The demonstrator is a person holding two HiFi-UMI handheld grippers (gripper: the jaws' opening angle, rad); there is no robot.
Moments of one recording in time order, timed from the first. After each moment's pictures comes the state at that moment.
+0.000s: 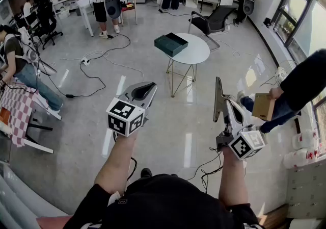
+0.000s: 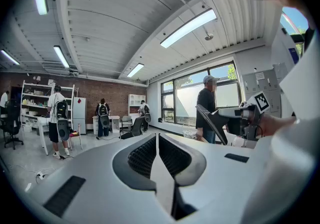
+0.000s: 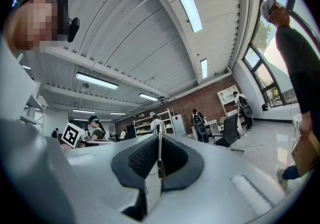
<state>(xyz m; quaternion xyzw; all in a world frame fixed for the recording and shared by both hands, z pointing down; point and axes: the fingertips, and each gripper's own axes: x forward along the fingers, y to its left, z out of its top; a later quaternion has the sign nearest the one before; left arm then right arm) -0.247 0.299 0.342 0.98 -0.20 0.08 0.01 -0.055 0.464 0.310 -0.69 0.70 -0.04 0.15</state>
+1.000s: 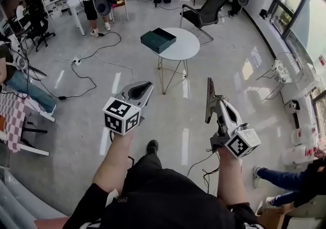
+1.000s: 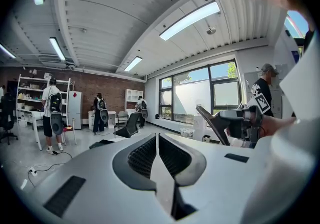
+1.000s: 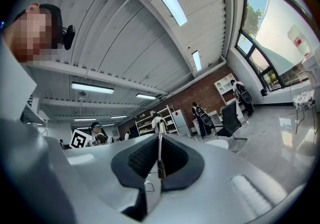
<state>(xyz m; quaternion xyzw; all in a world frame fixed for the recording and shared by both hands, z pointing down) -0.153 0.296 0.374 0.98 -0.18 0.10 0.03 0.025 0.463 0.344 -0.67 0.71 -0.09 0.18</state>
